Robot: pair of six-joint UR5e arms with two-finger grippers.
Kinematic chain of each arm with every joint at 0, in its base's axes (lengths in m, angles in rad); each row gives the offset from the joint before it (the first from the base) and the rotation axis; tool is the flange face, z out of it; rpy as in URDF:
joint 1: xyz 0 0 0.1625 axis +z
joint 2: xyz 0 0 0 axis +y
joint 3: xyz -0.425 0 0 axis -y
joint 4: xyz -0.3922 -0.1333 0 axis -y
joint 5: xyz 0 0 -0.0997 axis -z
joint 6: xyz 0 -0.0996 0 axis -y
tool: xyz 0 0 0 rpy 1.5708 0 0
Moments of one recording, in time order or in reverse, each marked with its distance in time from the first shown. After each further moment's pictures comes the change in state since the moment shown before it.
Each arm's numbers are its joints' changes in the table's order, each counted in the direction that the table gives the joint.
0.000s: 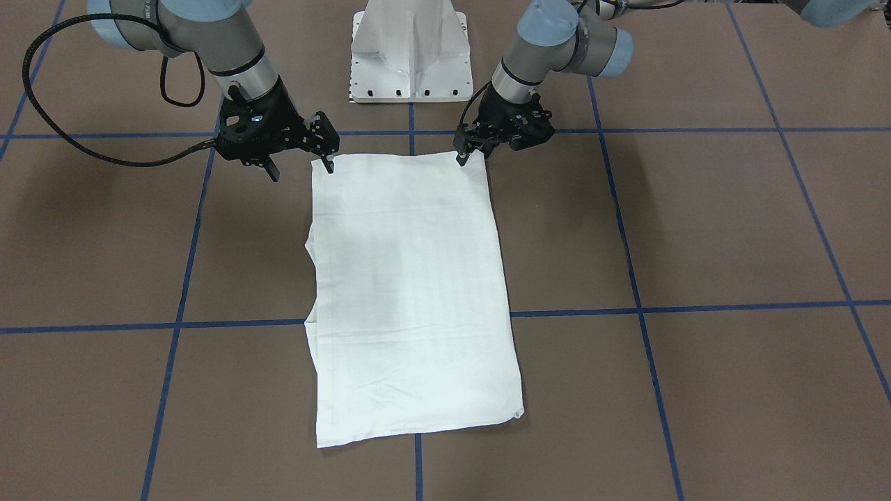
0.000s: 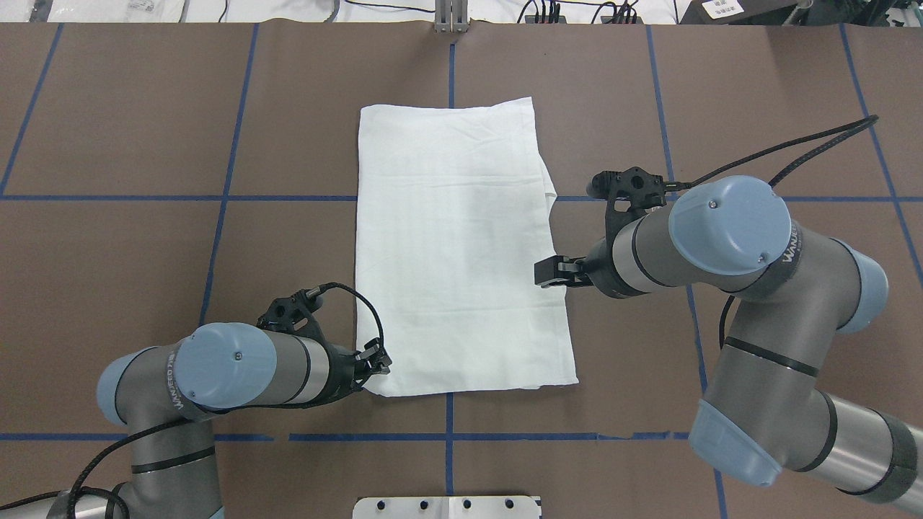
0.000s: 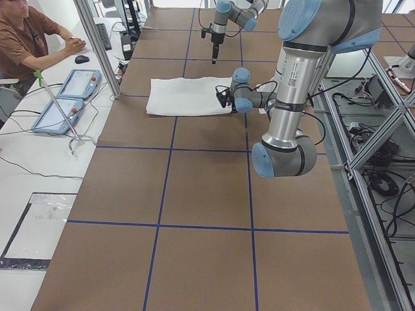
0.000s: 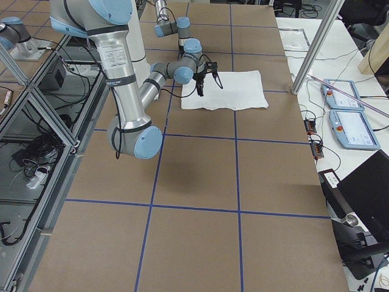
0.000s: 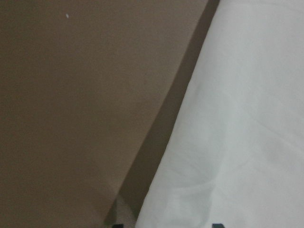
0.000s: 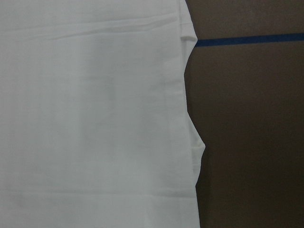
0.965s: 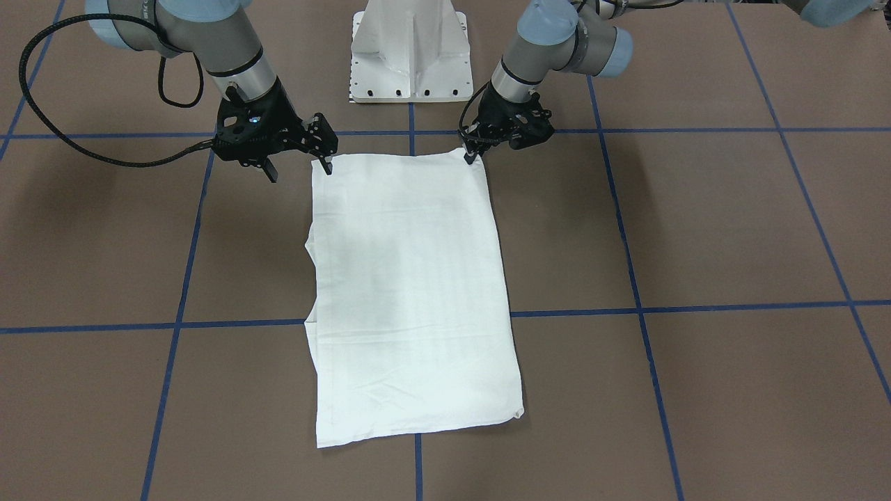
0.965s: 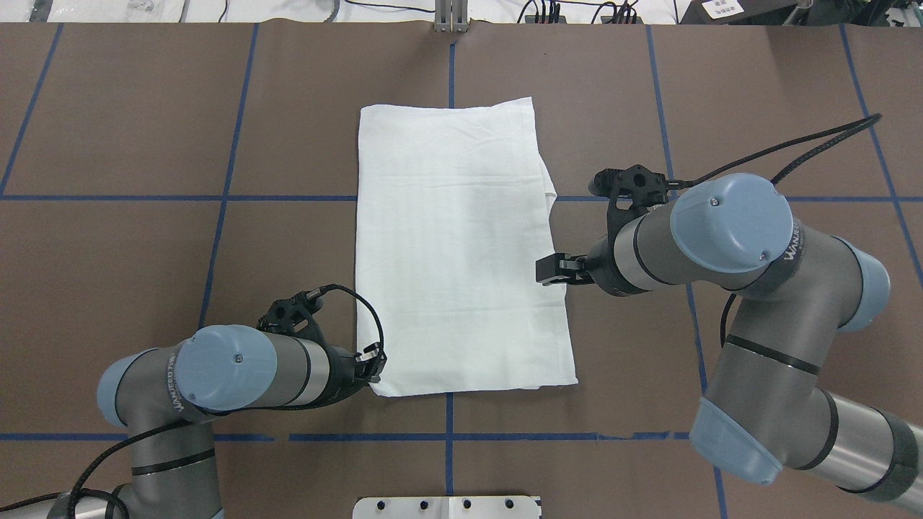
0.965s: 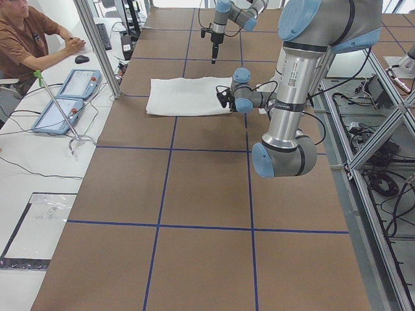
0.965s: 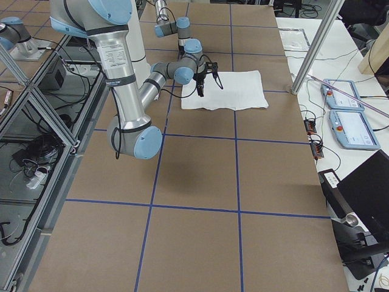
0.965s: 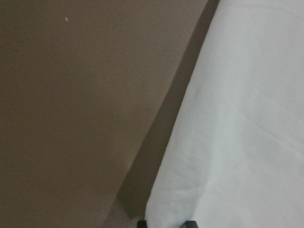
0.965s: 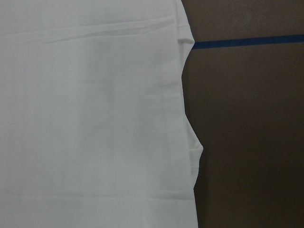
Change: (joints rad) left arm 0.005 -0.001 -0.001 0.000 0.004 0.000; right arm 0.005 0.000 0.001 -0.002 0.000 0.015
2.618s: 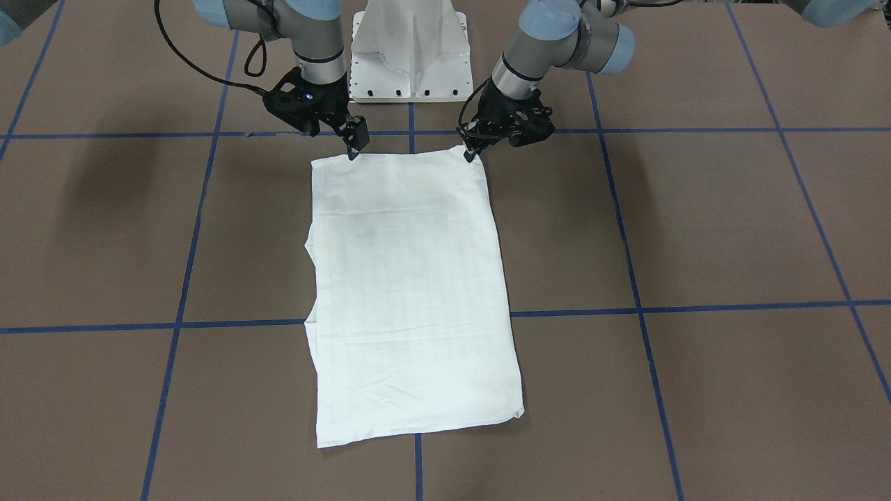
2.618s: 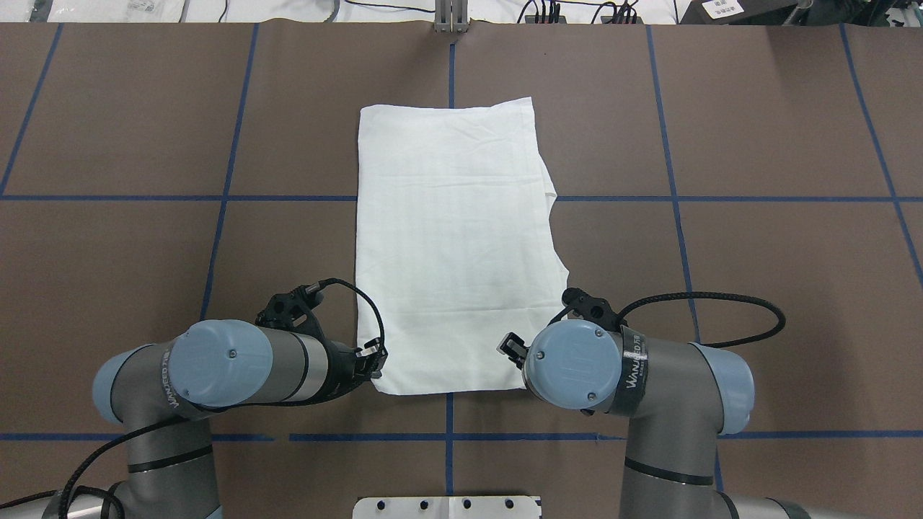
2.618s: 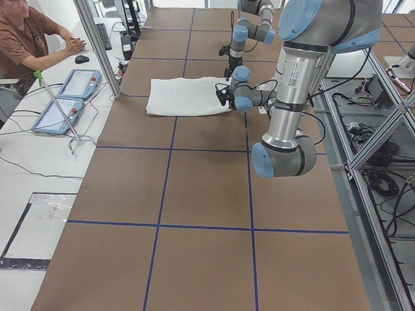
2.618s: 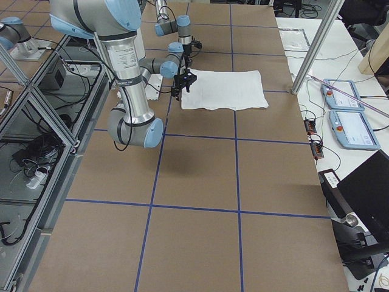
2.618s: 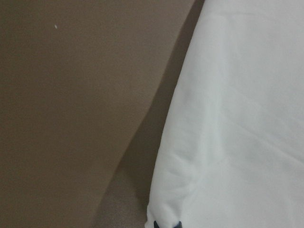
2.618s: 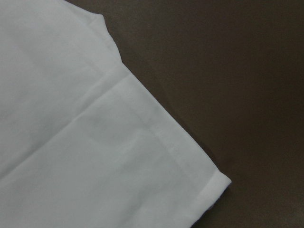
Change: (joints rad) left arm -0.010 0.001 -0.017 0.002 -0.002 0.011; right arm -0.285 -0.124 -0.103 -0.275 -0.207 0.773
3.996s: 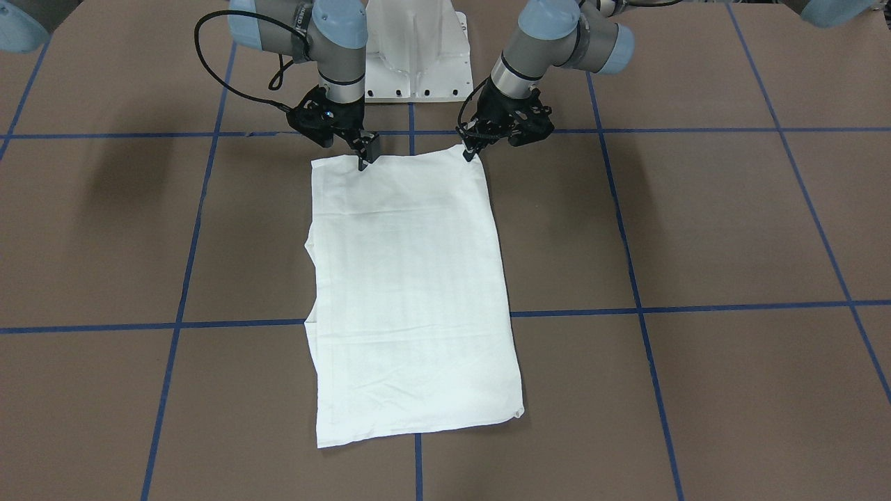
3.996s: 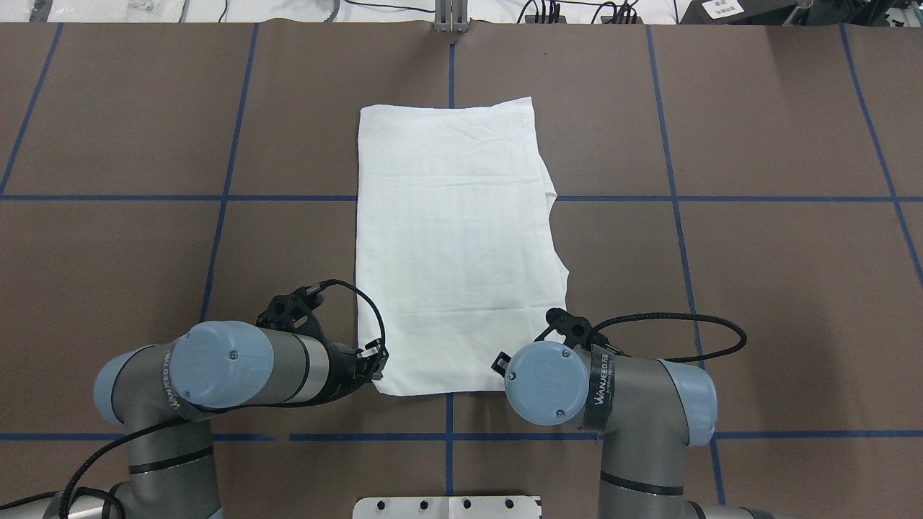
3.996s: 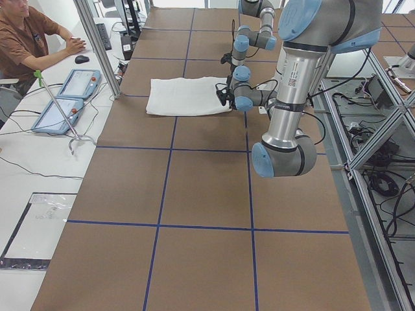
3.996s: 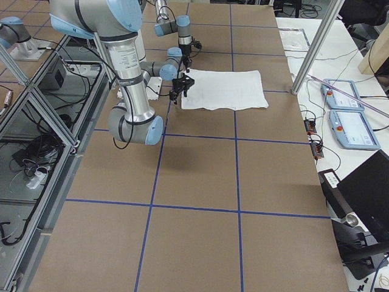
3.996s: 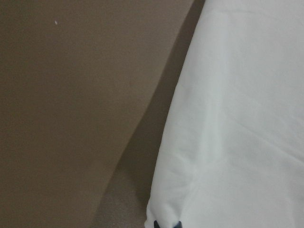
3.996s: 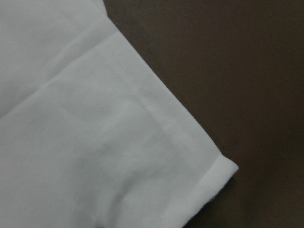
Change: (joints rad) left arm 0.003 0.002 0.000 0.000 0.000 -0.009; right arm -0.040 -0.018 -0.074 0.003 -0.008 -0.006
